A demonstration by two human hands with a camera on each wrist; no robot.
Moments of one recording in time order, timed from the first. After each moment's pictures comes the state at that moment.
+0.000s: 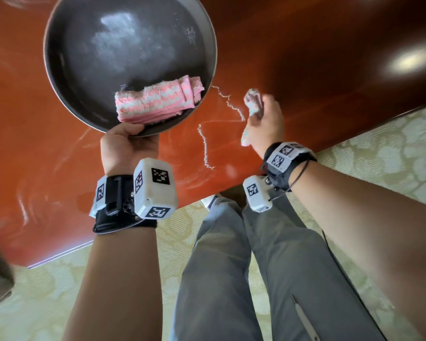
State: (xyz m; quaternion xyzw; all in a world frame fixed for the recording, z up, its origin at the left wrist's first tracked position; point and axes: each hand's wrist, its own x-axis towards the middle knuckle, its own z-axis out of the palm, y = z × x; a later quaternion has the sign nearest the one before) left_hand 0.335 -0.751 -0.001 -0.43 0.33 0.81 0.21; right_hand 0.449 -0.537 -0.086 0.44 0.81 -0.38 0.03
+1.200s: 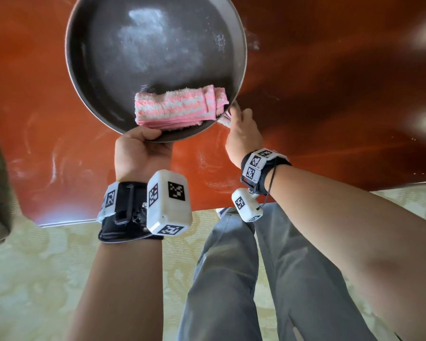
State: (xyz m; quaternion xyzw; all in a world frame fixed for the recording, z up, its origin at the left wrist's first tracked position) left_hand 0.326 -0.830 -0.004 -0.45 0.32 0.82 0.15; right_hand 0.372 -0.666 -0.123 0.20 0.93 -0.27 0.17
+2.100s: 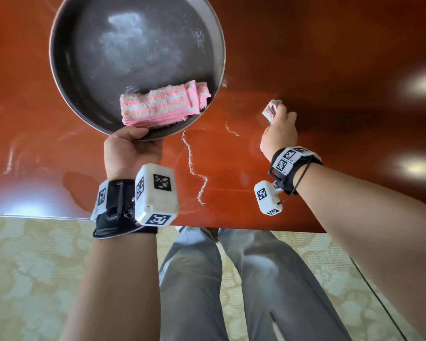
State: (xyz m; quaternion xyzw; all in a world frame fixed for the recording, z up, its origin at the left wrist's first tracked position) left_hand 0.303 -0.733 0.002 -0.47 0.25 0.85 0.04; right_hand 0.324 -0.476 -0.122 0.28 0.92 -0.21 0.16
